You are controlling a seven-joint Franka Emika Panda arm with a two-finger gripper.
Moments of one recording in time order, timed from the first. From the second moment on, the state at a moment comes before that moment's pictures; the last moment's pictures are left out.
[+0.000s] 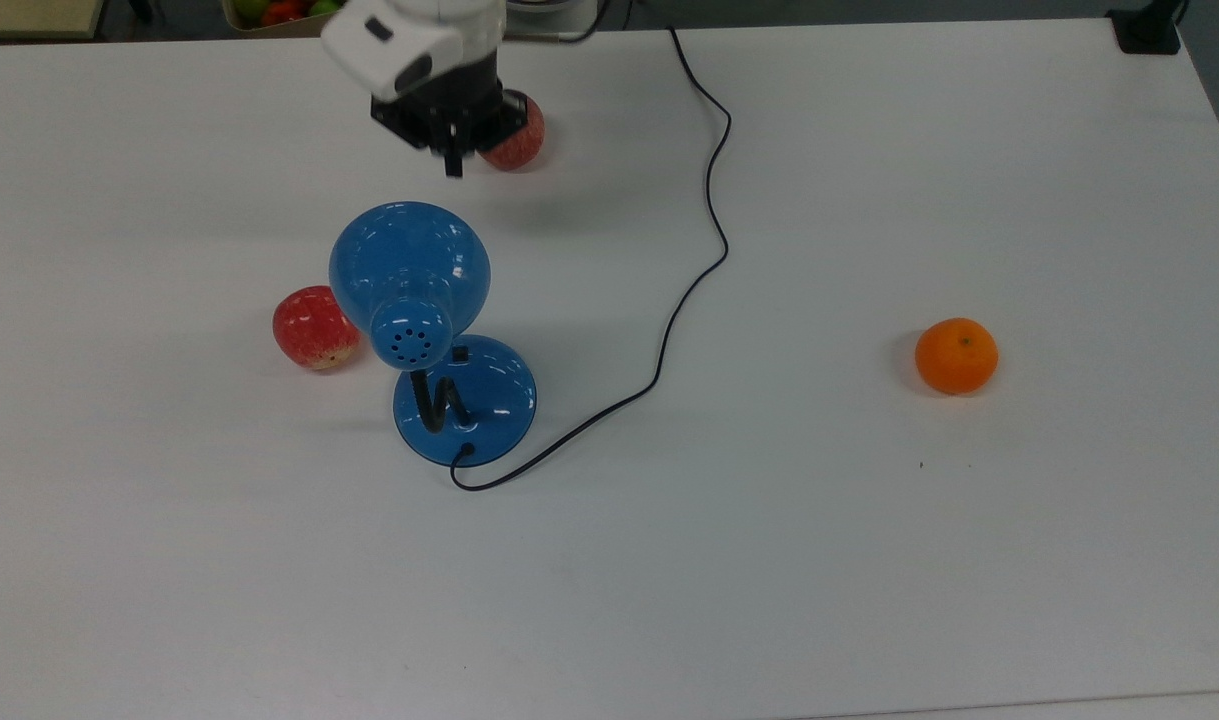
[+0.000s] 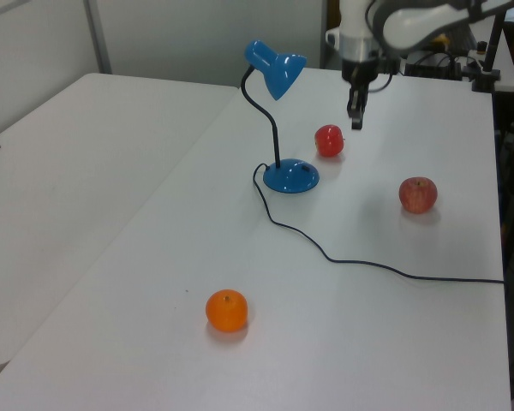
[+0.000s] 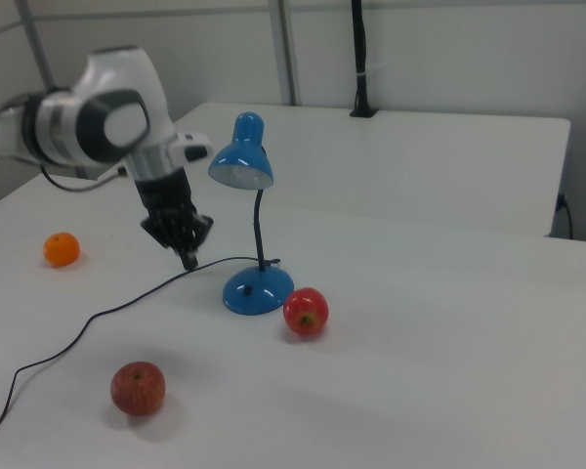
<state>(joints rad) 0.01 0.09 0.04 -1.83 -0.13 1.91 -0.02</state>
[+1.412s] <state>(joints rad) 0.03 0.01 0.04 -1.63 -0.13 1.64 -0.02</state>
